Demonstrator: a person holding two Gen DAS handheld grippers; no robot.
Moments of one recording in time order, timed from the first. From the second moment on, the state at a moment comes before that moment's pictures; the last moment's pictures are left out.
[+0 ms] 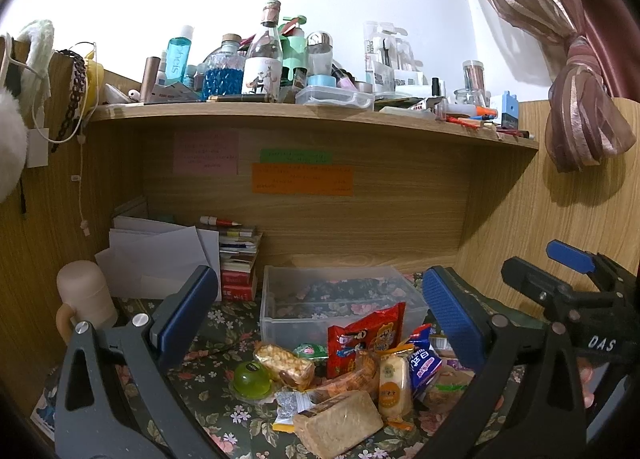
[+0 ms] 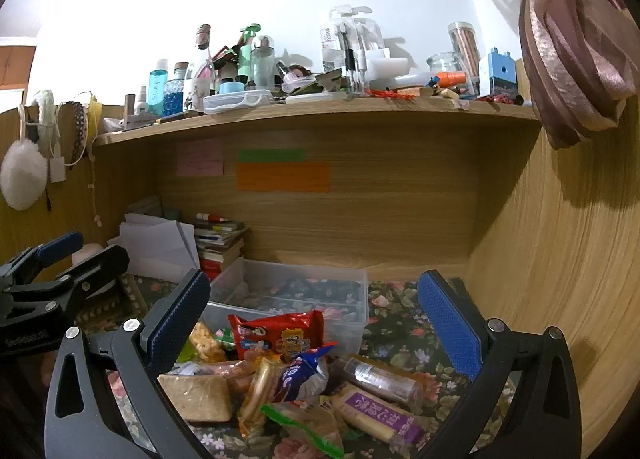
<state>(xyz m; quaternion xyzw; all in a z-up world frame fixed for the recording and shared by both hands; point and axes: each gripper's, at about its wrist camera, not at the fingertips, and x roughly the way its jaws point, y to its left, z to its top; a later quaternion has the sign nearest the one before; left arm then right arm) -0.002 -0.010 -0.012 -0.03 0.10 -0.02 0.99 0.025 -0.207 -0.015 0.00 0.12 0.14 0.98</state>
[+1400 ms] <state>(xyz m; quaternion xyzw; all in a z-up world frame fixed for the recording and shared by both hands) 0.065 -0.029 -0.159 -0.04 0.36 -0.04 0.93 0.072 -0.202 -0.134 -0.02 0.35 0.21 0.91</state>
